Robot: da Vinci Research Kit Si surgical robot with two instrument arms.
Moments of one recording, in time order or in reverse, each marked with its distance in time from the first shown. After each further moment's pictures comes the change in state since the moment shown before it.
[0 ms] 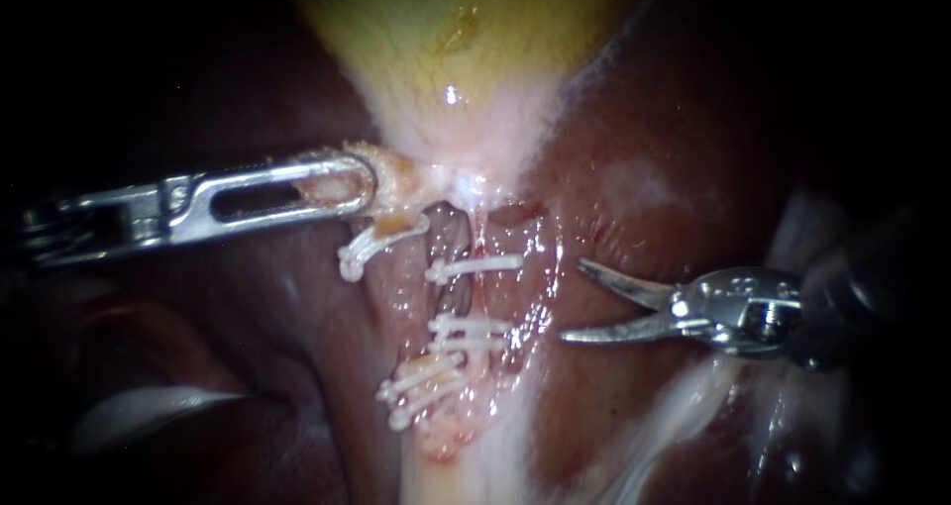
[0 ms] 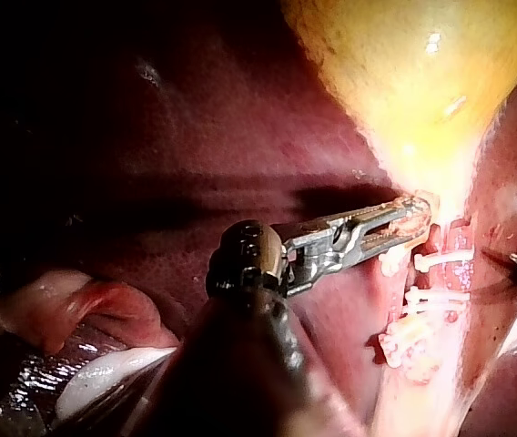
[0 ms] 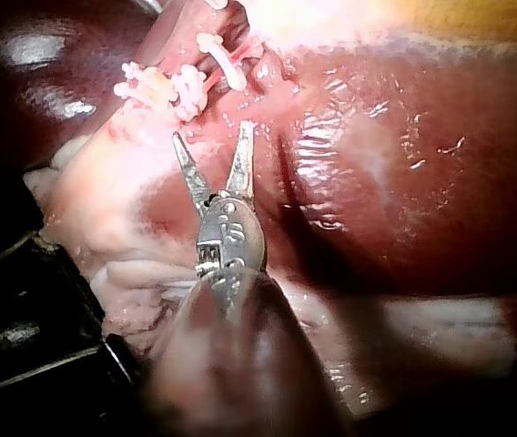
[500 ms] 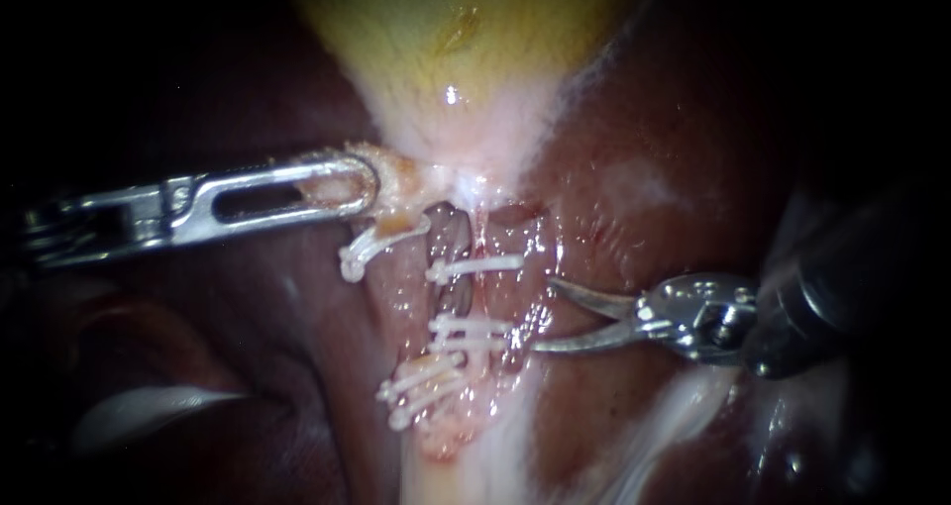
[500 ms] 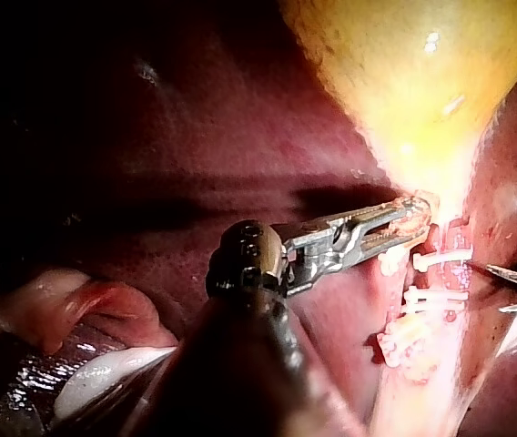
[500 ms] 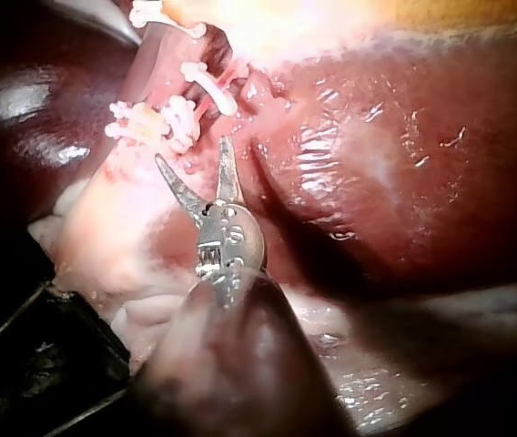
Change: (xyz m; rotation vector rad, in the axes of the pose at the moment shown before) right arm 0.001 0.000 0.003 0.093 -0.025 0.172; left arm 0.000 0.000 0.000 -0.001 -0.001 0.000
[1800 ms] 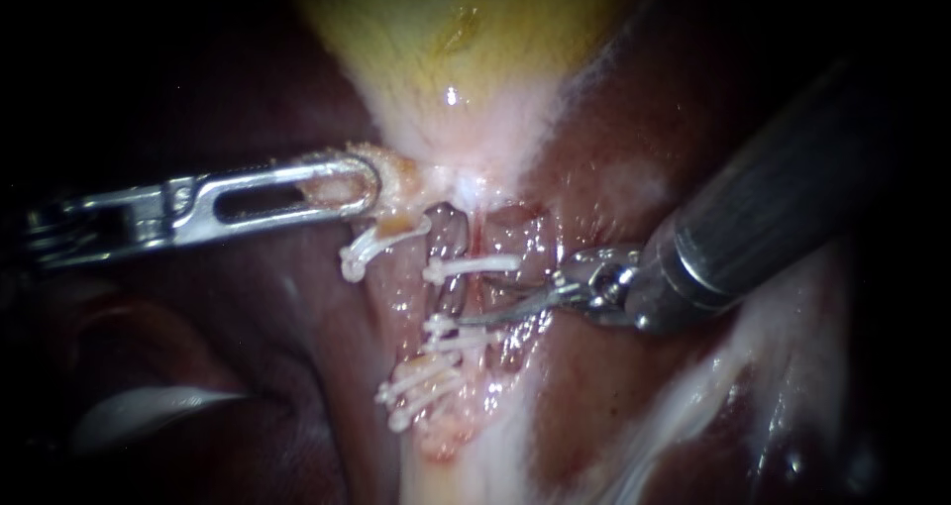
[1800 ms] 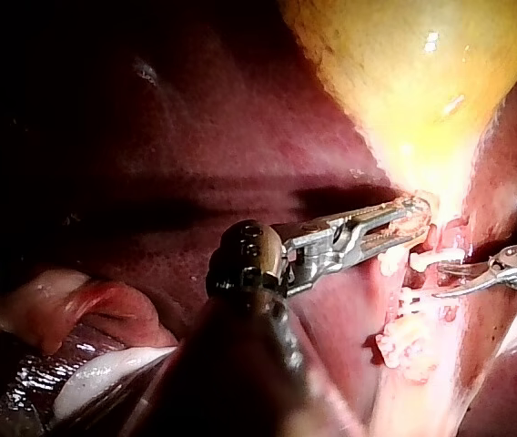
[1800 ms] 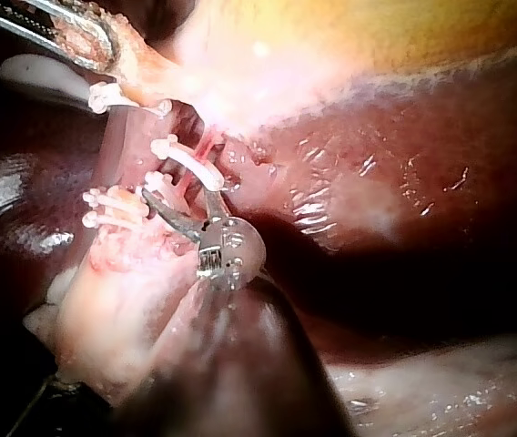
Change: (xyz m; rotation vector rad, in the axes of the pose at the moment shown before) right arm 0.002 0.005 0.007 0.091 -0.021 0.168; left arm 0.000 0.000 0.000 -0.001 -0.001 0.000
